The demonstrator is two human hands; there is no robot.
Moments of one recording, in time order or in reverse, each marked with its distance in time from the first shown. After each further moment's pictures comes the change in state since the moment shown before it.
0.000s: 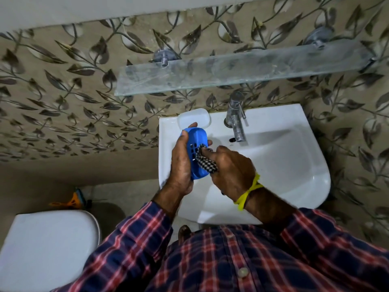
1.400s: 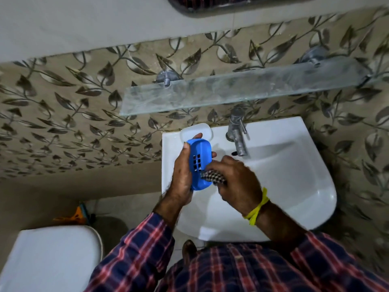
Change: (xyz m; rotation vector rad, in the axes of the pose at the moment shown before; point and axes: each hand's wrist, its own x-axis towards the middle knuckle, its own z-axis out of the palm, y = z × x) left_hand 0.003 0.020 0.001 0.115 -0.091 0.034; right_hand 0.002 0.004 -0.012 0.194 0.024 -0.018
